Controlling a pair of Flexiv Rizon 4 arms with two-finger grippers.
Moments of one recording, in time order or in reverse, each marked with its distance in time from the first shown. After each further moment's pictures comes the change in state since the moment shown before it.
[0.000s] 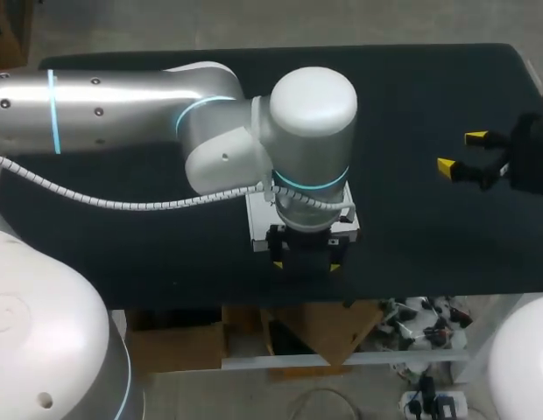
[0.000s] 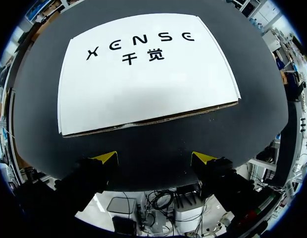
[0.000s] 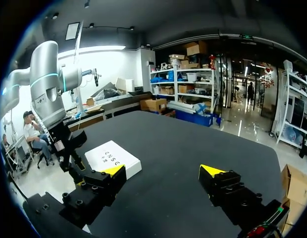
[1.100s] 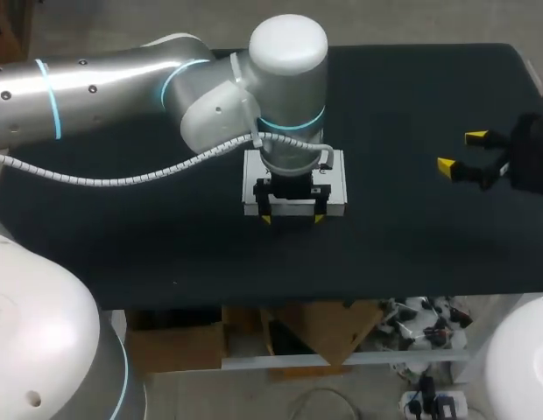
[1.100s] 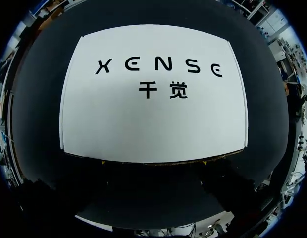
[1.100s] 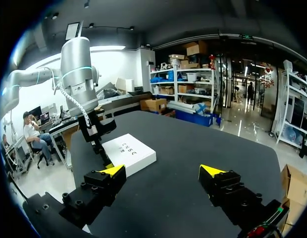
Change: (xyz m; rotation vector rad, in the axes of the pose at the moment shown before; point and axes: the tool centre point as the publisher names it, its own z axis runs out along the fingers) left arm -0.029 -0.107 0.012 -0.004 0.009 -0.058; right arm 0.000 0.000 0.000 0.002 0.001 0.001
